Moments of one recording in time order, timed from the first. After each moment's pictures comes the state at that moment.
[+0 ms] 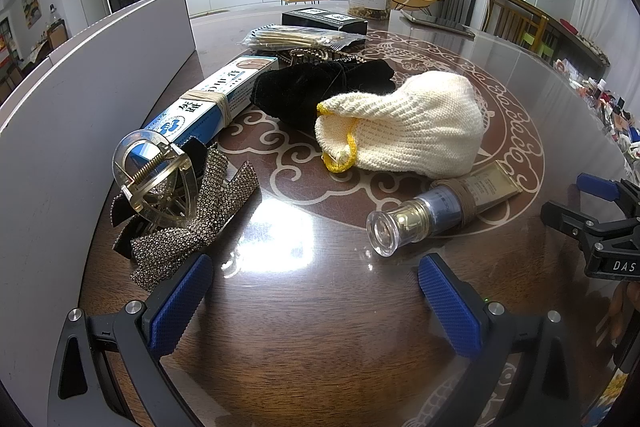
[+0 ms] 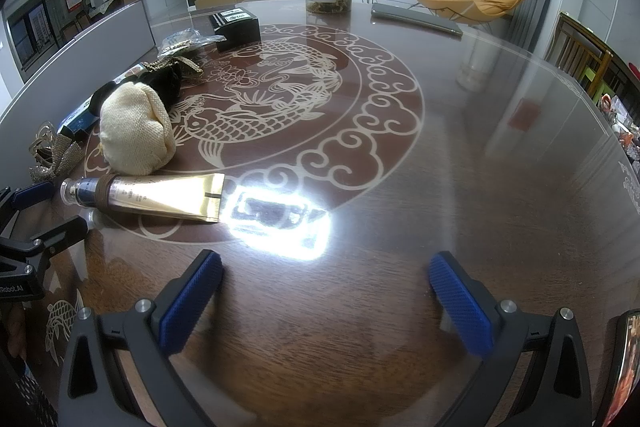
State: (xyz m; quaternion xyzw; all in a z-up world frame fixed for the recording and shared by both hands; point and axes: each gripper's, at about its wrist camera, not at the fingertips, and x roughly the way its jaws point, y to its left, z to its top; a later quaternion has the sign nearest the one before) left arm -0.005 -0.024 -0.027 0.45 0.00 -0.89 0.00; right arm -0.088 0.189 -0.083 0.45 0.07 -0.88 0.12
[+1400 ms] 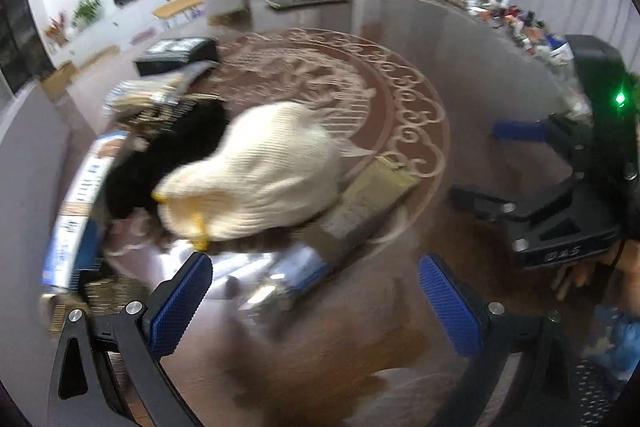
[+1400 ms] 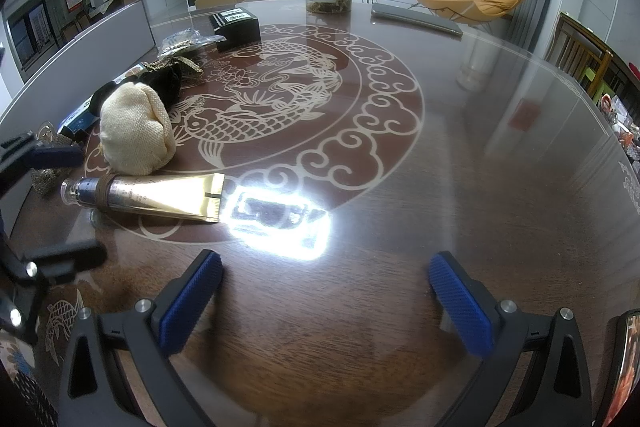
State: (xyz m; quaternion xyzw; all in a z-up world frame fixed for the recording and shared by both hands) left arm -0.055 0.048 -0.005 0.48 -0.08 -0.85 -0.20; right arm -0.088 0.190 -0.083 0.45 0.07 -0.88 0.13
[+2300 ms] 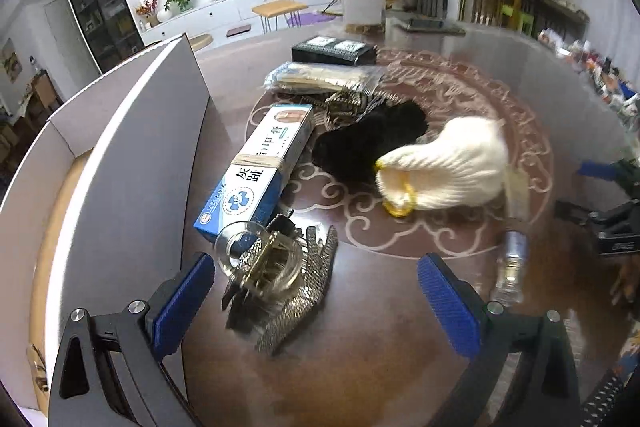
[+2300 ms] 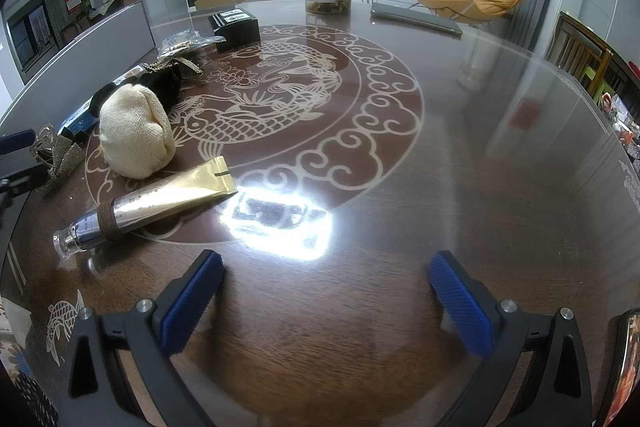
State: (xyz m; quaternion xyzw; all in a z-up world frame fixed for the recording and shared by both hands) left arm -0.036 -0.051 0.001 0.45 -0.08 -0.89 -0.02; right arm -0.086 0.188 -0.082 0.45 0.07 -0.88 0.13
